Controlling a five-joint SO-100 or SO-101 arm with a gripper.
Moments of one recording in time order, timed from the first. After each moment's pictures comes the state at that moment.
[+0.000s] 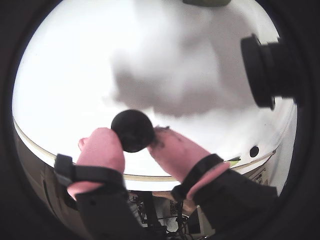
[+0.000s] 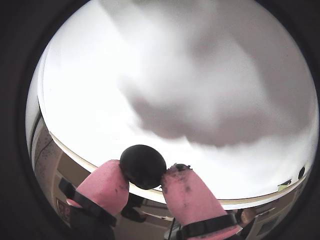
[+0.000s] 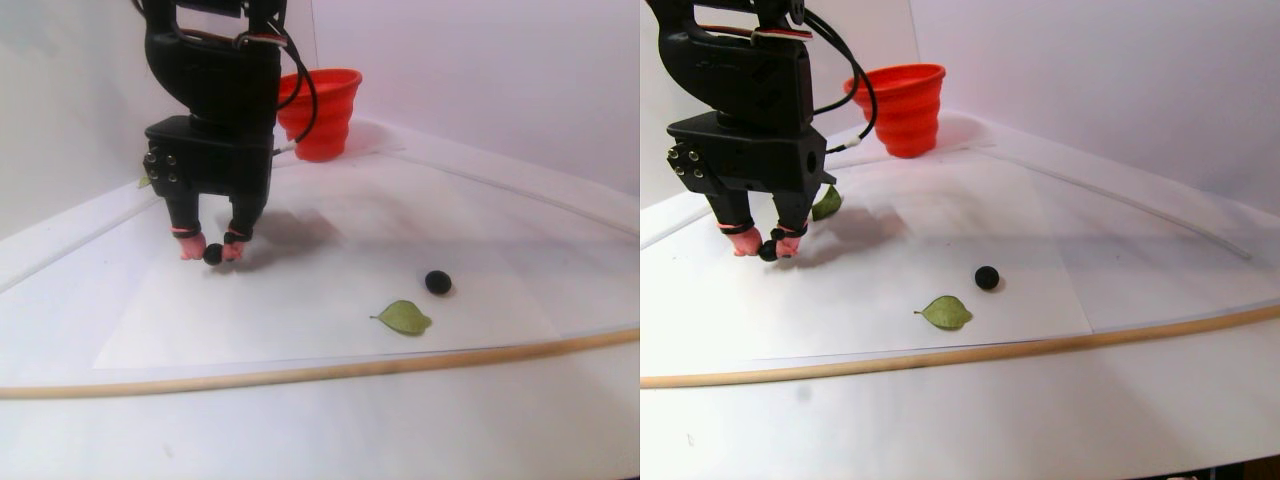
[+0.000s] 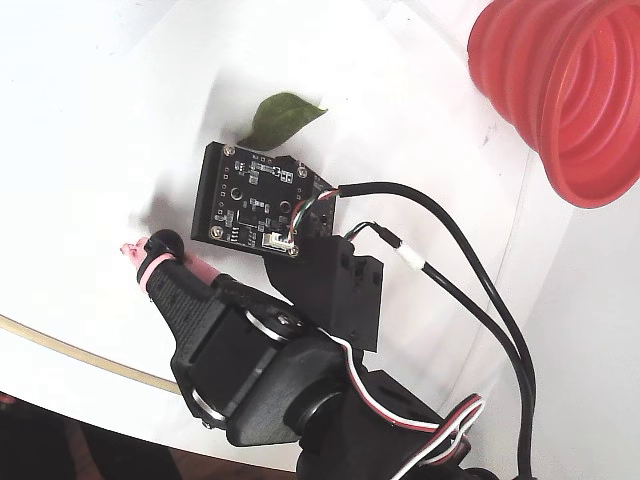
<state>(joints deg) -13.7 85.6 136.4 -9.6 -84.1</state>
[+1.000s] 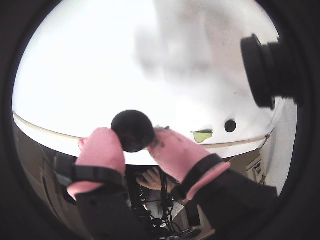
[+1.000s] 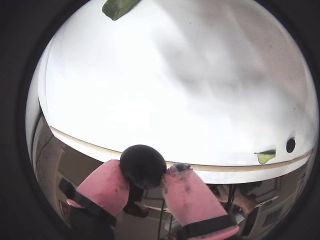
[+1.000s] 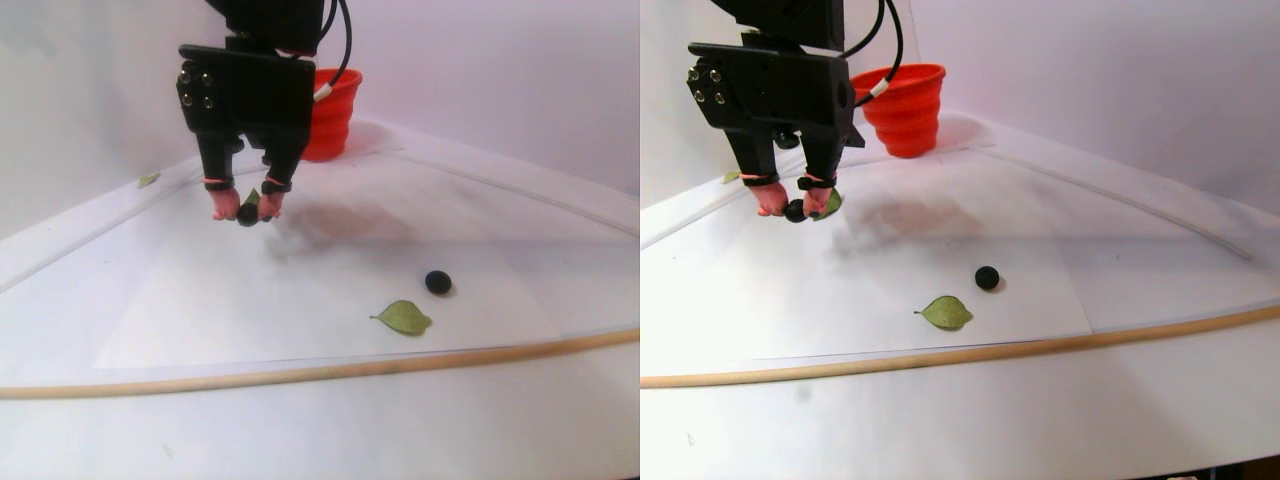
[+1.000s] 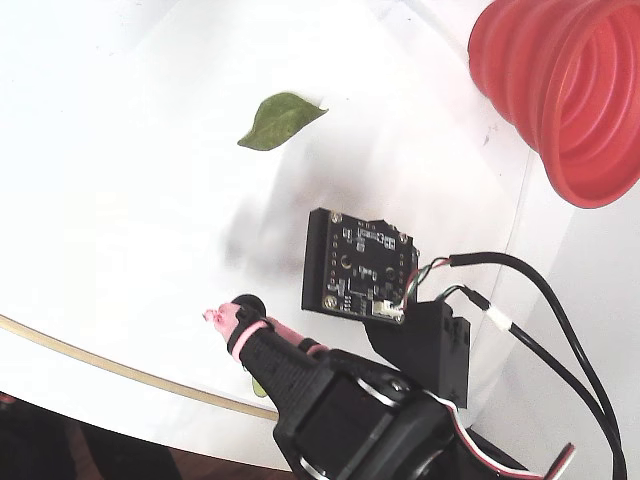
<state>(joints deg) -6.7 109.5 141.4 10.4 -87.8</state>
